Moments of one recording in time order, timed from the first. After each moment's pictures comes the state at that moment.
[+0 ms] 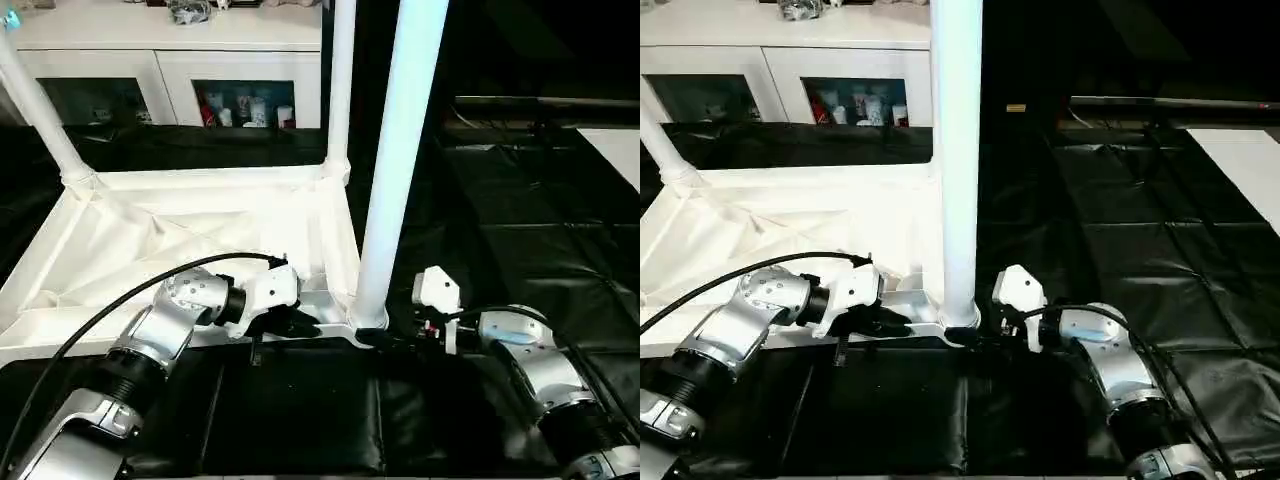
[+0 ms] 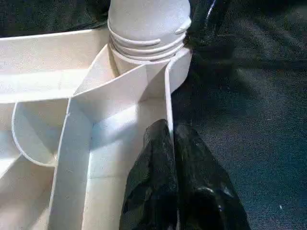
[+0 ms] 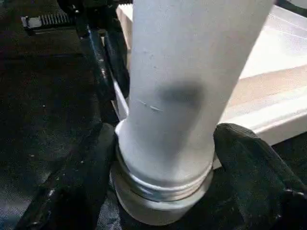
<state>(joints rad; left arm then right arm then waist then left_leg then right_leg) -0.53 0.42 -0.36 0.51 0.04 -0.02 -1.25 -0.35 -0.38 0.21 0.47 0.14 -0.15 1.09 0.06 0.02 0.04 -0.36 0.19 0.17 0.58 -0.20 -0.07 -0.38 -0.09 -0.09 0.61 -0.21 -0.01</state>
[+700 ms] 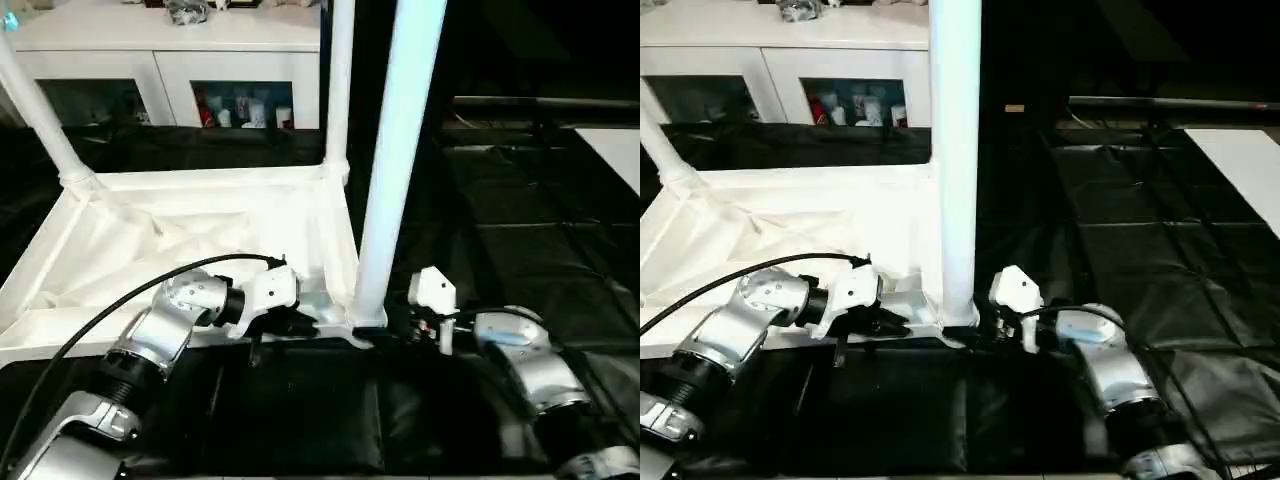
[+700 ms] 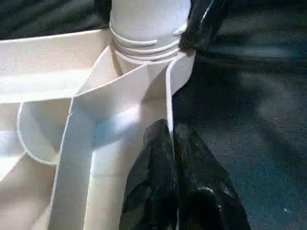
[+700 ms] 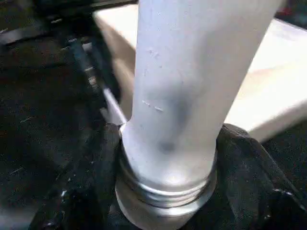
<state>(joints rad) -0.54 0.38 -0.35 0.56 0.08 -0.04 -1.13 -0.35 -0.30 0.17 0.55 0.11 -0.18 0.93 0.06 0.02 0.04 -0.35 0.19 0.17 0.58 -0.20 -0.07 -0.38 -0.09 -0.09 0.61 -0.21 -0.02</state>
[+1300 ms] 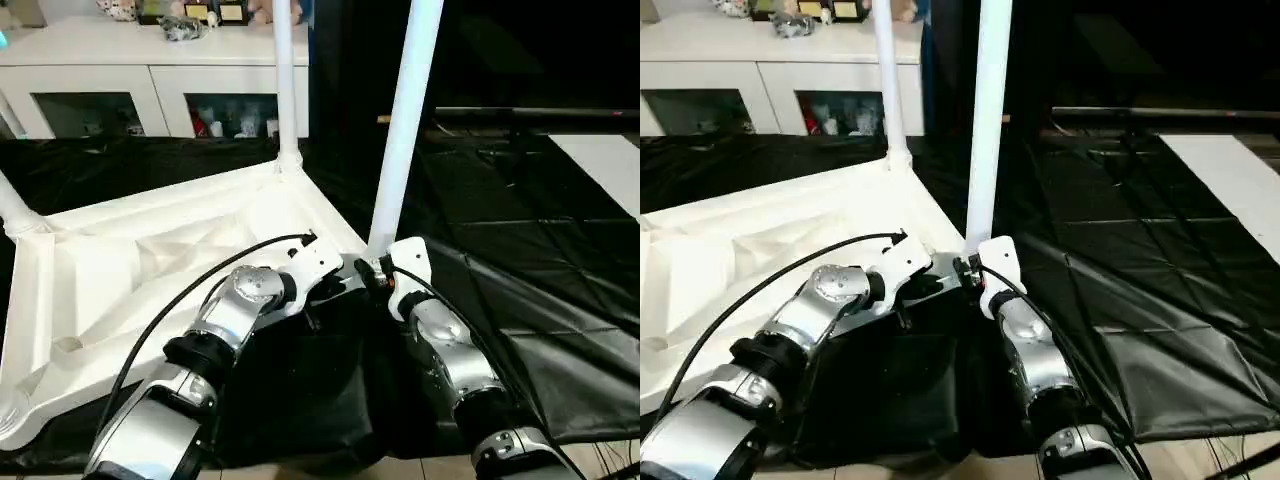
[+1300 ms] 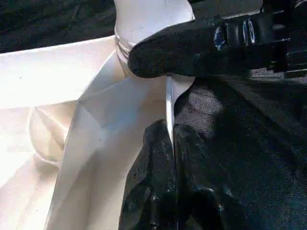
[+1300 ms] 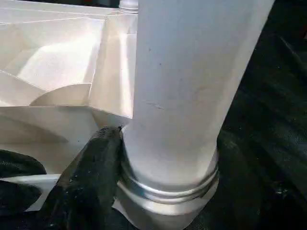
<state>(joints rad) -0.69 0.13 -0.30 0.83 0.16 0.09 -0.73 -0.46 -0.02 0.07 0.72 -0.04 -0.07 0.17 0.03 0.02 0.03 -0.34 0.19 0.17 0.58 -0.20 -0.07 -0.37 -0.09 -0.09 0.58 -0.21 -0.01</state>
